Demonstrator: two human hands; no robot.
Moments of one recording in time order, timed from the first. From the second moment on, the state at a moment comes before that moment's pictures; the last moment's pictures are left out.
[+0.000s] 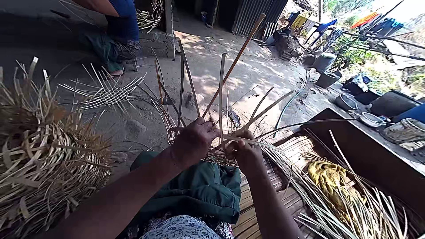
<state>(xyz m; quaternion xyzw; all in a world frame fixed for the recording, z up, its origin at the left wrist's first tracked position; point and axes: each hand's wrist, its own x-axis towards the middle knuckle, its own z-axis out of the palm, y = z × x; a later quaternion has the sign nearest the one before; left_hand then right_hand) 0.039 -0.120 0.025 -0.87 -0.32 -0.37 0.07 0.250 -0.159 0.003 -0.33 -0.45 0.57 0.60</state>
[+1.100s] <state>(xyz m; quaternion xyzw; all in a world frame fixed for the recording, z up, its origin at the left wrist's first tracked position) 0.018 -0.103 0.038 -0.90 -0.24 -0.34 0.08 0.242 -0.156 0.032 -0.54 -0.69 0.22 0.43</state>
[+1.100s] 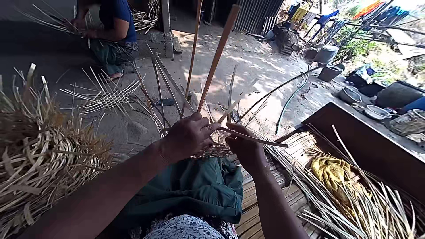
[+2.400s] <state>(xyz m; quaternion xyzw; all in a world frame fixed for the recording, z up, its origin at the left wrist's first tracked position) 0.035 -0.112 -0.001 -0.84 -0.37 -0.38 0.12 0.229 -0.164 0.041 -0.51 -0.80 -0.09 0.30</state>
